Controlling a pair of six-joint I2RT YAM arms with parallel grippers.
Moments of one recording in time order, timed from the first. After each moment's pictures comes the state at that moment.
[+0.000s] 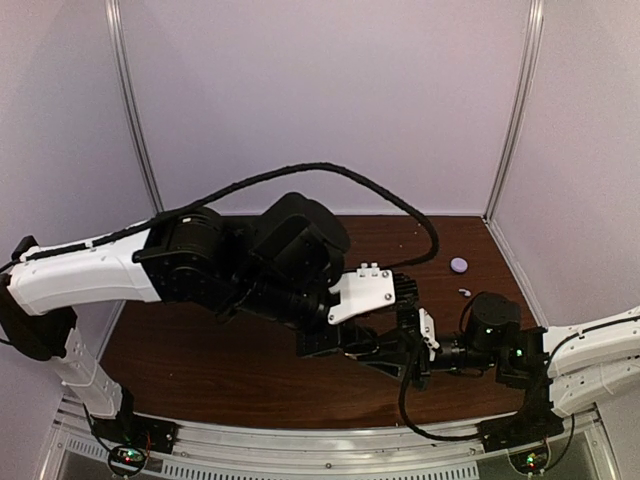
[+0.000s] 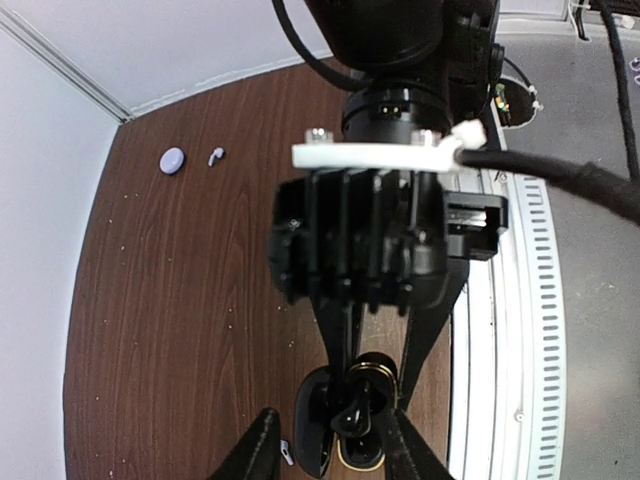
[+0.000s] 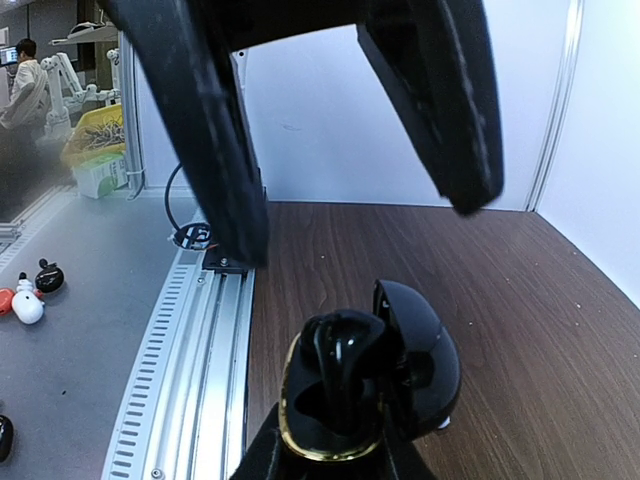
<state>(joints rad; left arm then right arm) -1.44 1.67 1.76 -0.86 -0.15 0.27 1.17 1.03 0.40 0.54 -0.29 -0.10</state>
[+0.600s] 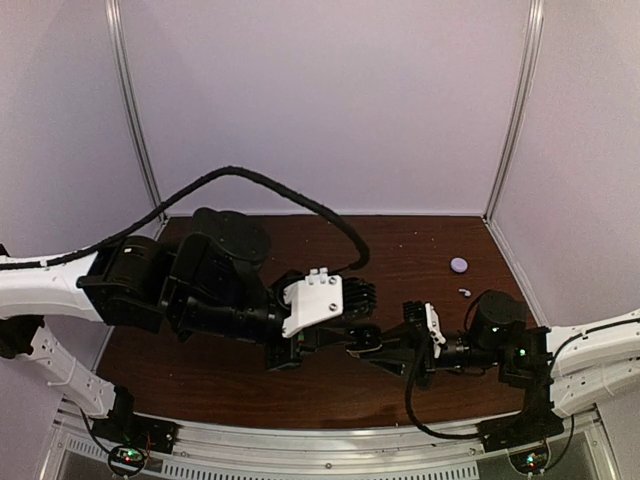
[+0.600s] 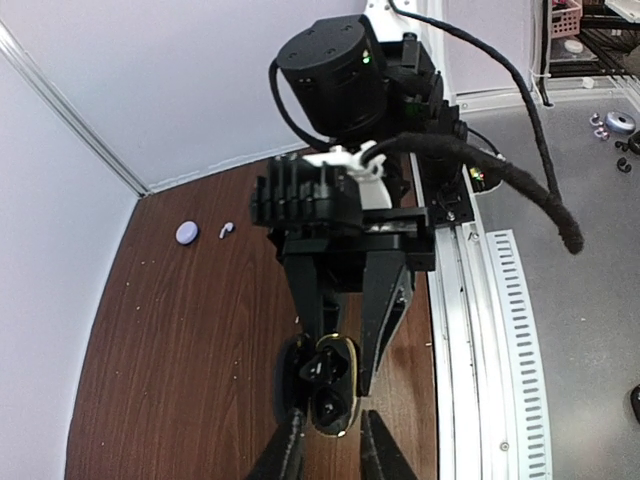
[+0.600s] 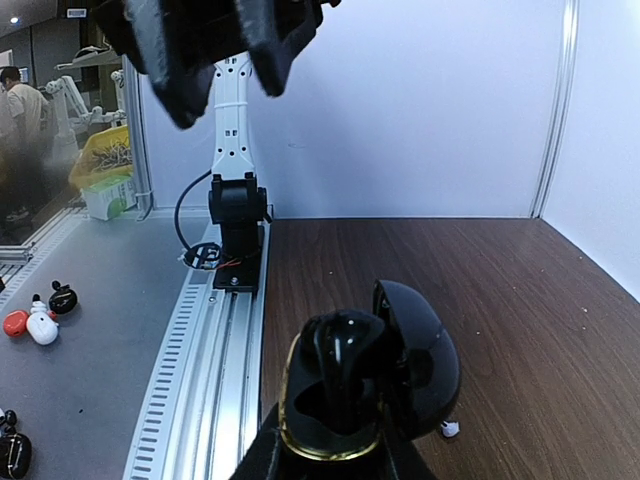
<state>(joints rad) -1.47 1.37 1.42 -0.56 -0.11 0.30 1.17 1.01 0.40 0.56 -0.31 -0.05</state>
